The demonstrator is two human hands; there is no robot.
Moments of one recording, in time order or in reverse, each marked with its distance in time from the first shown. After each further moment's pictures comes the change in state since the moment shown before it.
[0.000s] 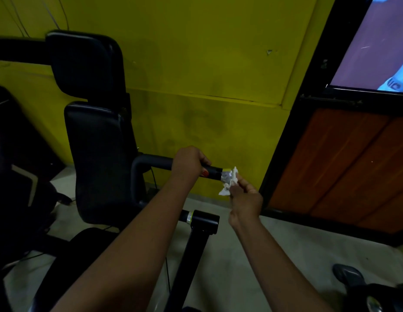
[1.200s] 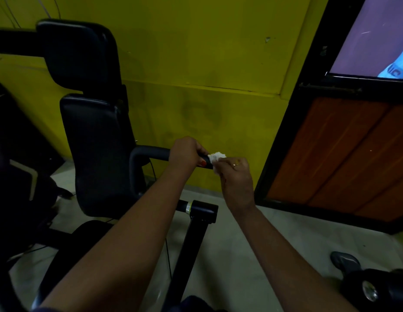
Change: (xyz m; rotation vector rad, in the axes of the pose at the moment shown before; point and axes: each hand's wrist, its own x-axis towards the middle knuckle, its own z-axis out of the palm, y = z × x) left_hand -0.003 0.000 0.000 -0.014 0.004 0.020; right_hand 0.025 0.003 -0.009 -0.966 -0.243 -1.386
